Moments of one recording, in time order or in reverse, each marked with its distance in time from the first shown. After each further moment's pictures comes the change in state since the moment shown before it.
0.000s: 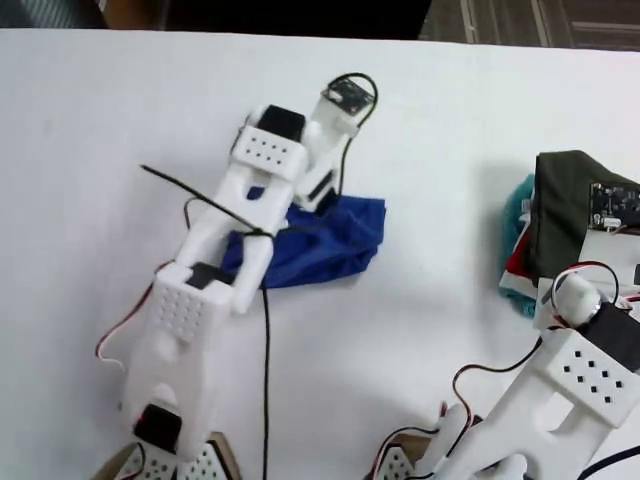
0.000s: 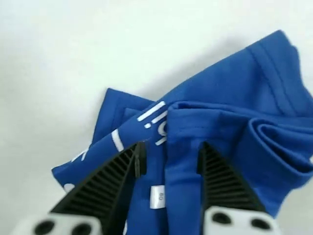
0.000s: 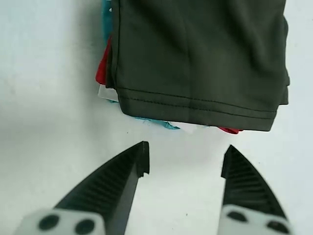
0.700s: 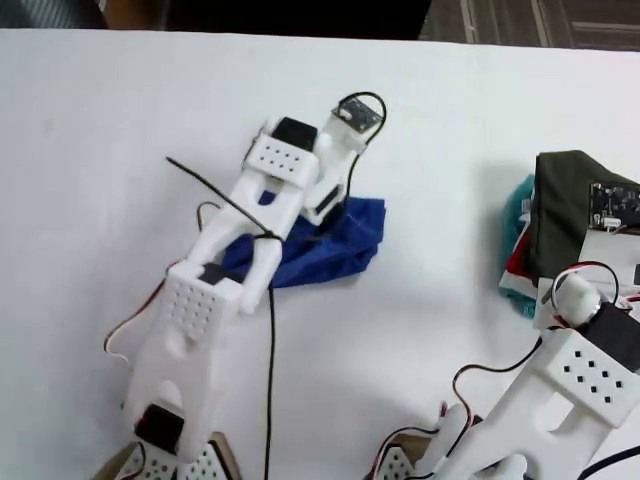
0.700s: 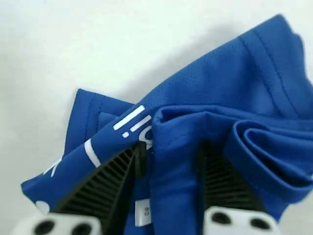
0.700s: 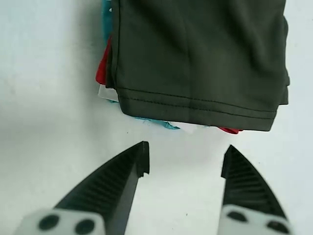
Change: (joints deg) left arm 1.3 4.5 0.1 -0.5 0.0; right arm 0.0 0.0 0.0 0.0 0.0
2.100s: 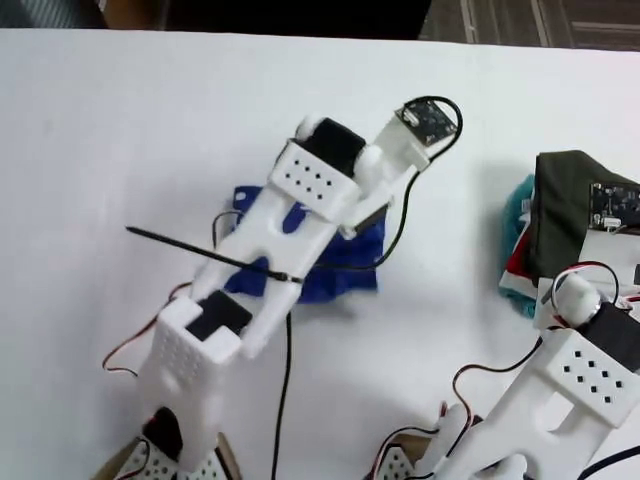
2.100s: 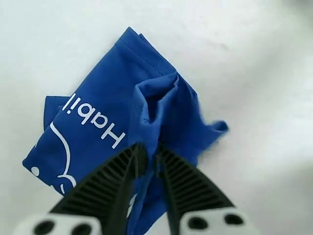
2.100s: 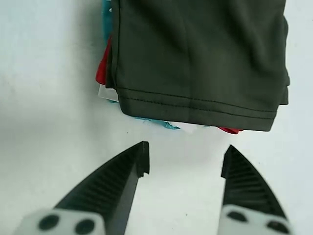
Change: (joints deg) left arm 12.2 -18.9 0.1 13.9 0.0; right arm 0.0 0.0 0.0 0.0 0.0
